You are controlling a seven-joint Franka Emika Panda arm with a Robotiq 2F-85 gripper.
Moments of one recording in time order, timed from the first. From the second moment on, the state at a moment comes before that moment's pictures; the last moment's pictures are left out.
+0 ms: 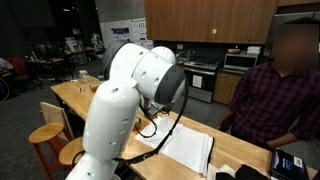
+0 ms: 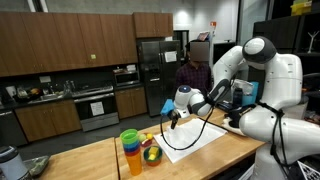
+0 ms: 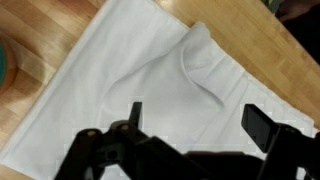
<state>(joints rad) -1.17 0.41 1.28 -2.38 -1.22 2.65 -2.60</state>
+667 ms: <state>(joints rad) -1.12 0.55 0.97 -2.43 -1.81 3.16 -2.60</state>
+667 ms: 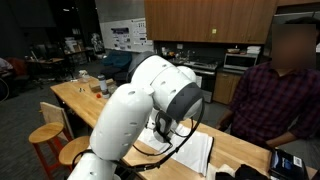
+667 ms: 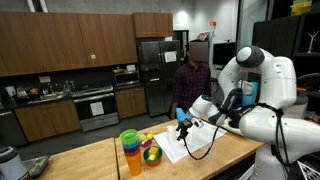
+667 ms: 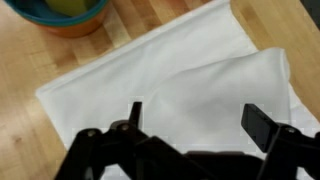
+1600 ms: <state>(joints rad) -0.99 0.21 0.72 -2.32 -1.74 3.30 -2.52</state>
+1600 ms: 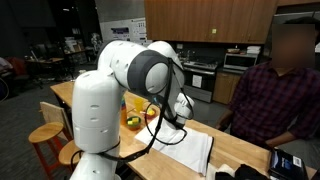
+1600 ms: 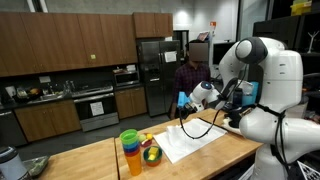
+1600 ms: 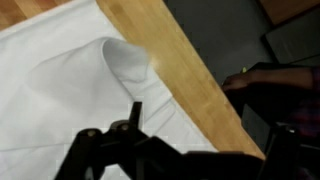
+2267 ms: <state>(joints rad) -0.95 0.32 0.69 -2.35 -1.74 3.30 -2.56</state>
